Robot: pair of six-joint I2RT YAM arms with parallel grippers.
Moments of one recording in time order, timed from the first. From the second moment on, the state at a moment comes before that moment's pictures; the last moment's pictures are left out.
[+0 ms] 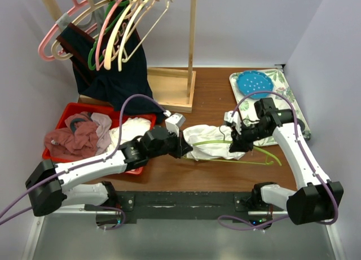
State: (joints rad) left arm -1.00 1.17 0.72 0.01 0.02 -0.62; right arm 0.14 1.17 1.08 -1.29 -0.77 -1.02
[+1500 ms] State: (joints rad) left arm -0.92 1.23 0.92 -0.23 0.56 0.28; right arm 0.30 1.32 1.23 -1.36 -0.96 -1.31
